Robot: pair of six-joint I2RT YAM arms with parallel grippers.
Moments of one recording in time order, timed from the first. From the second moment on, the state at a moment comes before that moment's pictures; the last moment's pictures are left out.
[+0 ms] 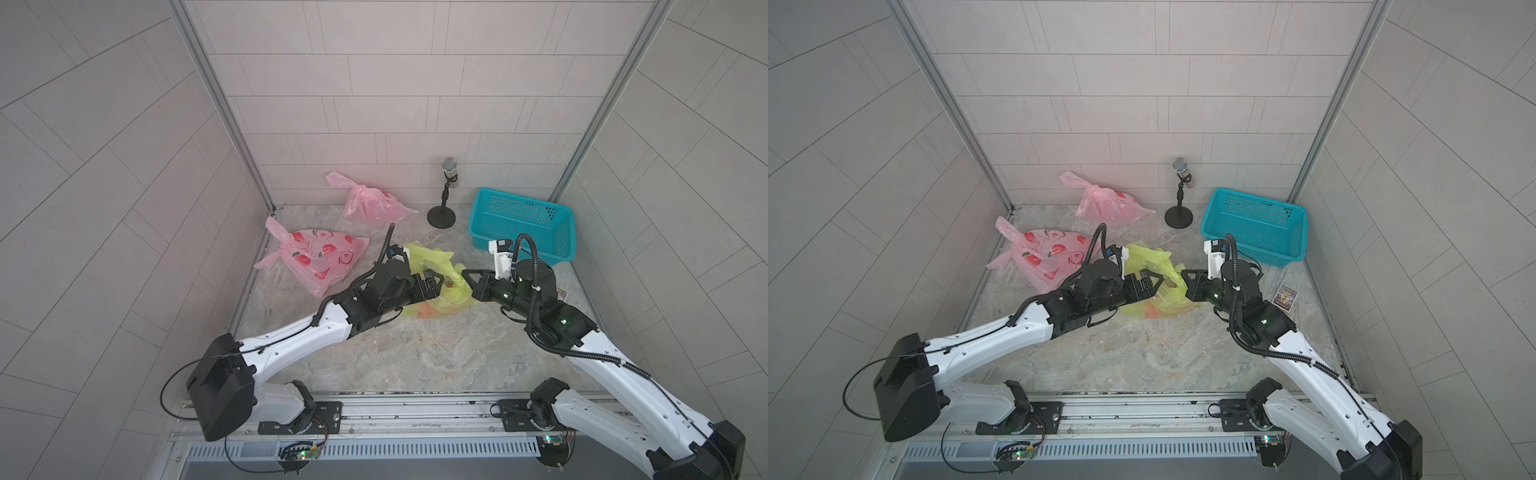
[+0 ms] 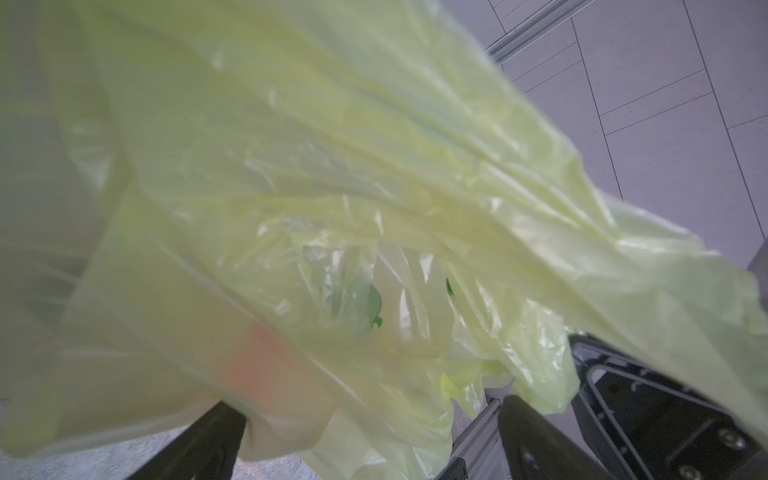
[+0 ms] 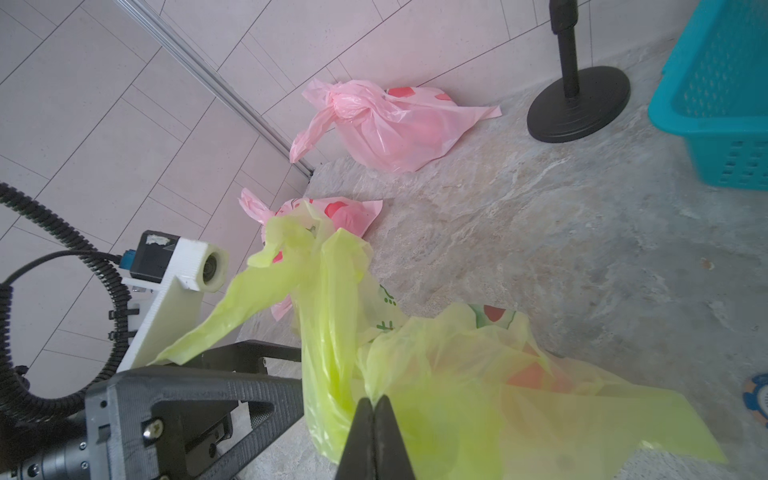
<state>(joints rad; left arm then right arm) -0.86 1.35 0.95 -0.09 0.00 -0.98 0.49 0.87 0.77 -0.26 -0.16 0.63</state>
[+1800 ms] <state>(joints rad) -0.59 1.38 0.91 -0.03 0.43 -0.47 0.40 1.29 1.17 -0.49 -0.58 0.24</state>
